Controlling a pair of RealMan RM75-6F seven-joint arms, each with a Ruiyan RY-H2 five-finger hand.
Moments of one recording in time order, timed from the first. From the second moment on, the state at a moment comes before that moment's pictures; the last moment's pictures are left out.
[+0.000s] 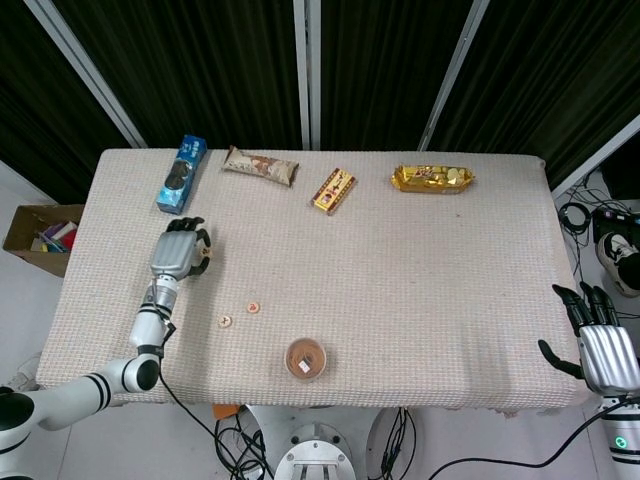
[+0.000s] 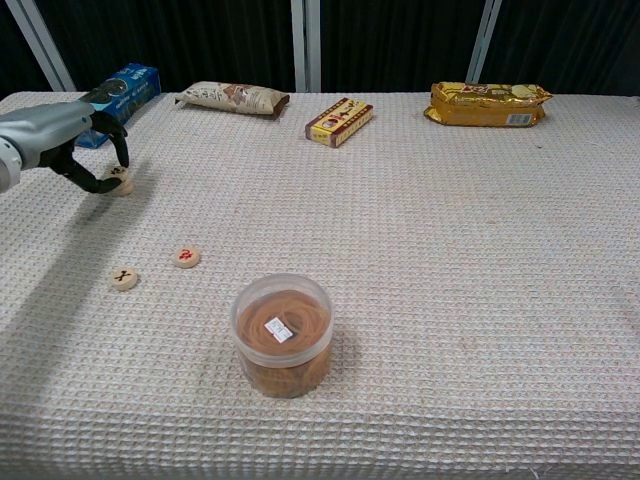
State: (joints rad) left arm -0.68 -1.68 -0.24 -1.11 0.99 0.95 0.25; right arm 0.05 -1.16 0.03 -1.48 -1.57 1.52 0.12
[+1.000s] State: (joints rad) left arm -0.68 -1.69 -0.25 -1.09 0.97 0.92 0.26; right arm 0.05 -1.16 0.03 -1.48 -1.57 1.53 0.13
